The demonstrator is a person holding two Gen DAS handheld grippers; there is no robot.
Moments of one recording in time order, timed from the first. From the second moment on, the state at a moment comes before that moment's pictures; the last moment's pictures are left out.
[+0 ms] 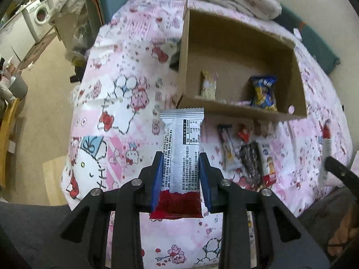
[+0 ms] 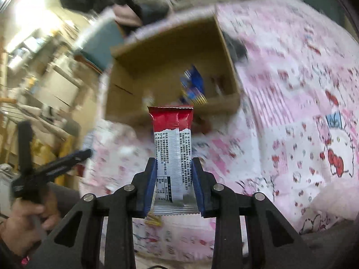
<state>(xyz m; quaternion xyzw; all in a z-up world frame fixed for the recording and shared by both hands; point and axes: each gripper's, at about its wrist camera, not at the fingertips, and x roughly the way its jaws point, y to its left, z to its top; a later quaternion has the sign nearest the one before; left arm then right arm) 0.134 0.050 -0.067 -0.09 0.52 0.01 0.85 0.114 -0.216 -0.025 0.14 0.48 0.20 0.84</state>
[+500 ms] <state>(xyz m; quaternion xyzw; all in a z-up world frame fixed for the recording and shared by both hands) 0.134 0.042 -0.018 -0.04 0.45 0.01 0.89 0.121 -0.239 0.002 0.20 0.40 0.22 0.87</state>
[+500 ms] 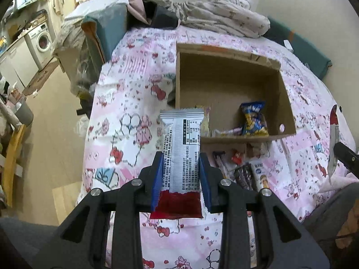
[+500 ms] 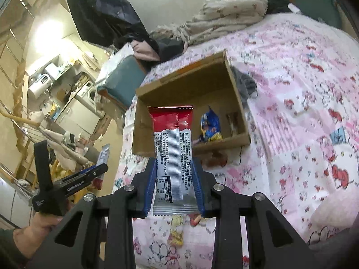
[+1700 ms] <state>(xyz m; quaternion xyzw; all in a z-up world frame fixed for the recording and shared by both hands) 0.273 -0.010 -0.015 0.00 0.42 -0.03 0.91 0.273 -0.235 -0.033 0.23 0.42 0.20 0.86</state>
